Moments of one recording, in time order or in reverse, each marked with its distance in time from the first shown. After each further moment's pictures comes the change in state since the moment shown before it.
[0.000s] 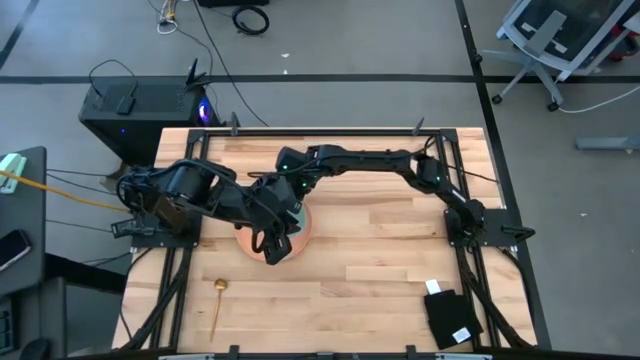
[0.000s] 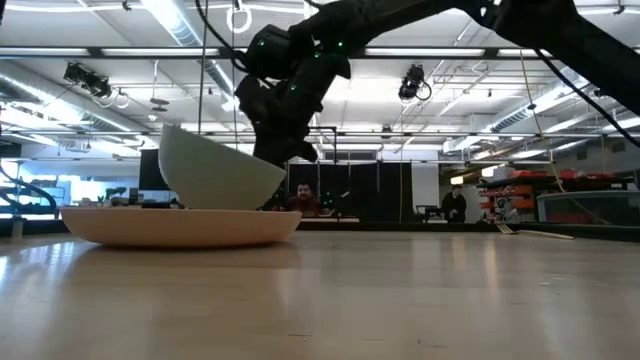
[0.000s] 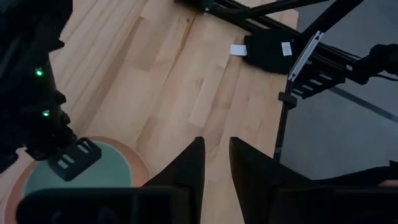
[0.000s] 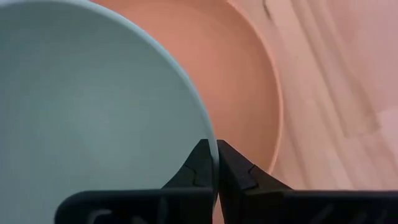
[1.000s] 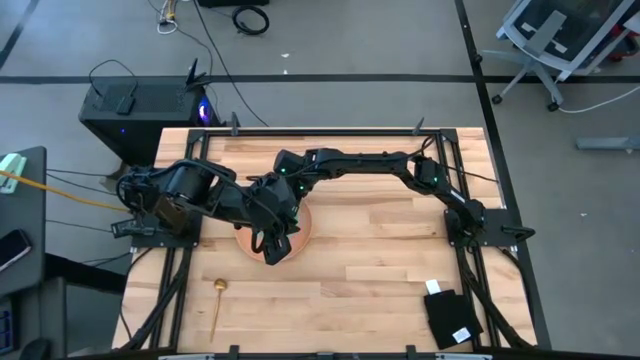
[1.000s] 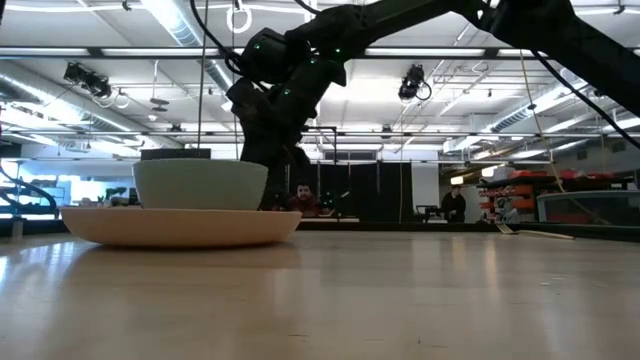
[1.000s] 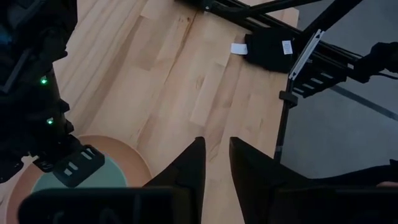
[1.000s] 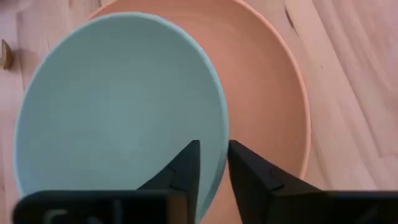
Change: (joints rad) left arm 0.000 0.000 0.000 -0.005 0.000 0.002; right arm 0.007 0.022 -0.008 0.071 -0.039 0.014
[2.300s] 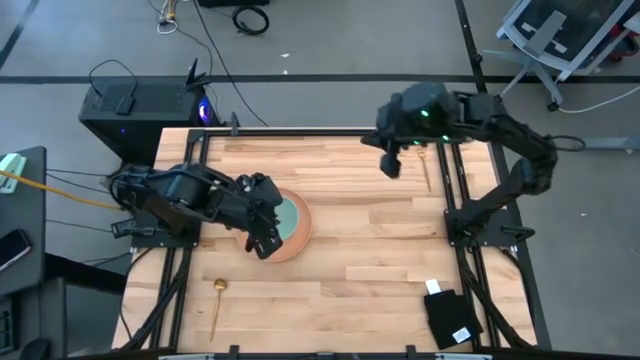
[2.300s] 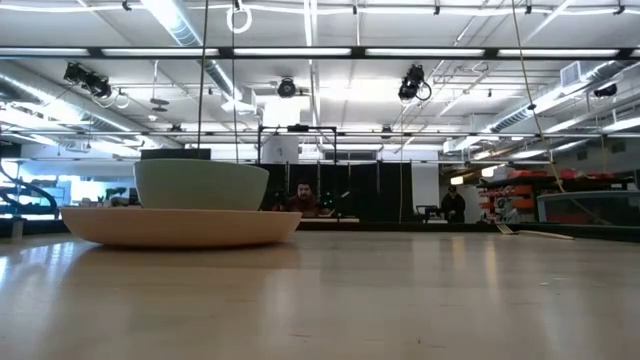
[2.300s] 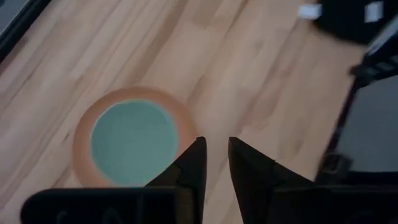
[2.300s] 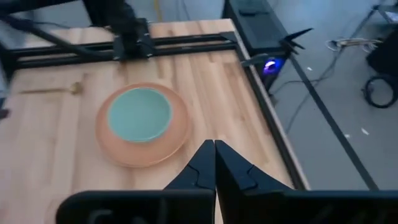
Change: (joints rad) left arm -0.028 -0.078 -0.169 -0.157 -0.085 -0.140; right arm 0.040 -0.890 -0.103 -0.408 0.303 -0.252
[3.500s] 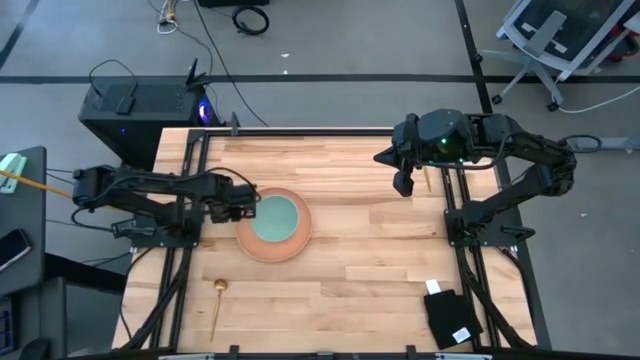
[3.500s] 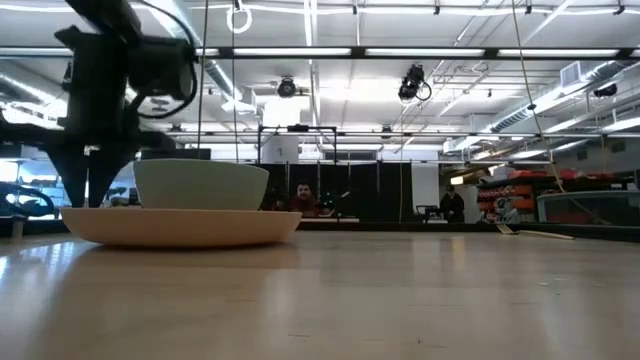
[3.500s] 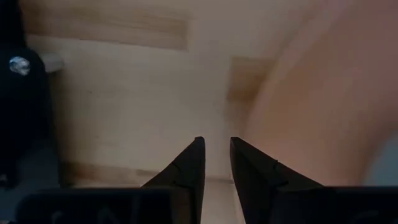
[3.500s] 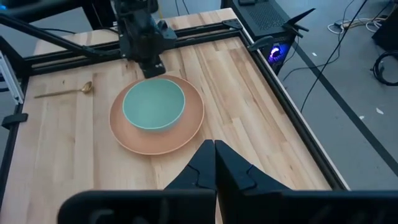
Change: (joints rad) left arm 0.510 -0.461 -1.548 0.630 0.304 -0.718; right arm 0.124 -0.179 -0.269 0.086 0.114 0.183
